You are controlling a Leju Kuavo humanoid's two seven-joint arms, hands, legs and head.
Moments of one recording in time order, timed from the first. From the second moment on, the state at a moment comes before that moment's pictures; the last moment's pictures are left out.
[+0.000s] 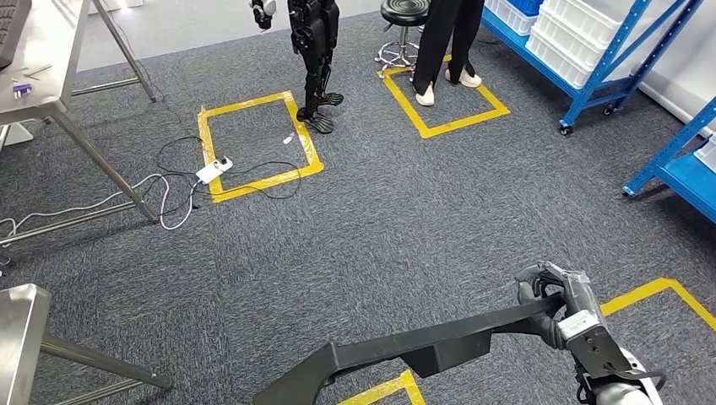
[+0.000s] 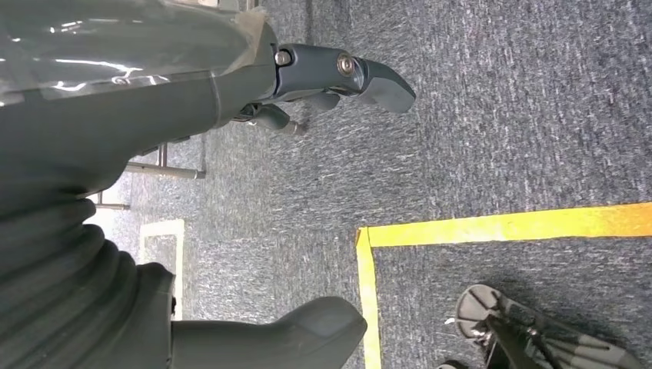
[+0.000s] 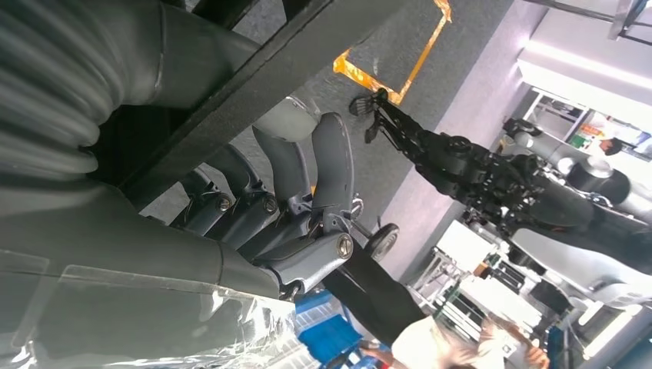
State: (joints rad) left arm -0.05 -0.20 1.25 -0.25 -1.11 0.32 -0.03; right arm 0.06 -0.25 -0.32 -1.69 0.28 0.17 -0.54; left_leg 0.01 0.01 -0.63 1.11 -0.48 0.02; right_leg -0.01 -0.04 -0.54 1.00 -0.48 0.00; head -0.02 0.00
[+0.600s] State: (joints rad) left arm -0.05 -0.20 1.24 -0.25 -1.12 0.31 -0.03; right arm 0.07 -0.23 -0.36 -1.72 0.29 0.17 -0.54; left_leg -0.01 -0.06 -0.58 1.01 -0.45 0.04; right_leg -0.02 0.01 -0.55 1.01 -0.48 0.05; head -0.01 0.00
